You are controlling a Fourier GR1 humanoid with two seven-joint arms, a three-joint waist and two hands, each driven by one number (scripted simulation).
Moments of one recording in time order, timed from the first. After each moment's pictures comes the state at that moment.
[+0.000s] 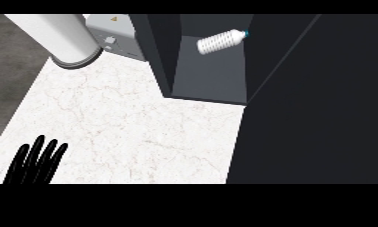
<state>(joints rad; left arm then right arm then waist) 0.36 0.78 -0.45 -1.71 0.84 -0.16 -0.84 0.63 -0.71 0.72 -2.50 0.05 0.14 -0.22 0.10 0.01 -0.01</state>
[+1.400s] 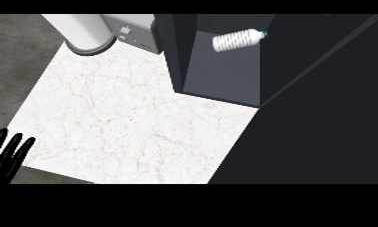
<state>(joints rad) 0.39 0.93 -0.32 -1.70 0.91 -0.31 -0.83 0.19 -0.52 0.68 -2.40 -0.14 0.27 0.11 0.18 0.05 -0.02</state>
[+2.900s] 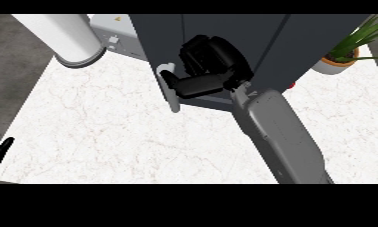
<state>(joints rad) 0.43 0.95 -0.22 -1.65 0.99 -0.39 -0.78 -0.72 -0.01 0.27 -1.32 -0.33 0.05 0.27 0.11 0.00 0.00</state>
